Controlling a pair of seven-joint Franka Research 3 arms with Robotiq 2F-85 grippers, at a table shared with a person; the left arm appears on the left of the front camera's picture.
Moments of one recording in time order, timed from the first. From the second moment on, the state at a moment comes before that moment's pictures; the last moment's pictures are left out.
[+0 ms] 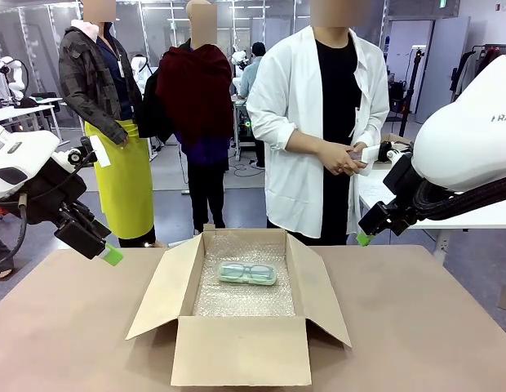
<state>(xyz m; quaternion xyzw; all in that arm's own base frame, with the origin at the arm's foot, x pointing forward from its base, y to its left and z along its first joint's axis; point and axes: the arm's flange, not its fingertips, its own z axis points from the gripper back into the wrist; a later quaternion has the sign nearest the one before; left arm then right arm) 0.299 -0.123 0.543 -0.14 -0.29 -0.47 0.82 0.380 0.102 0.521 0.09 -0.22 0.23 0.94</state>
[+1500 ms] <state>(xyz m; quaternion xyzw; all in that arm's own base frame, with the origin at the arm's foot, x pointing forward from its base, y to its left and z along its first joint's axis) 0.299 -0.123 0.543 -0.14 -0.29 -0.47 0.82 0.380 0.102 0.521 0.09 -0.22 0.23 0.94</state>
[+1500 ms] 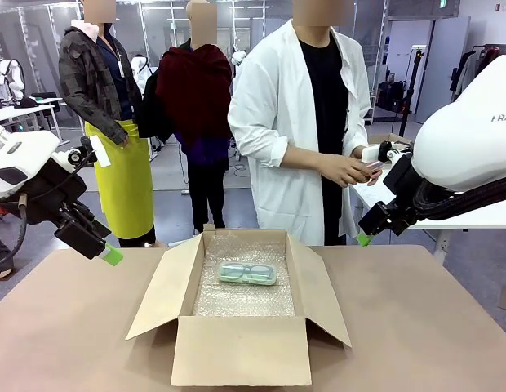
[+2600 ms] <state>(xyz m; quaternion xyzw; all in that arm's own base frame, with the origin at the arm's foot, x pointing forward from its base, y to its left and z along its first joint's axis) 0.299 -0.123 0.543 -0.14 -0.29 -0.47 0.82 0.380 0.102 0.521 0.09 -0.22 0.23 0.94</state>
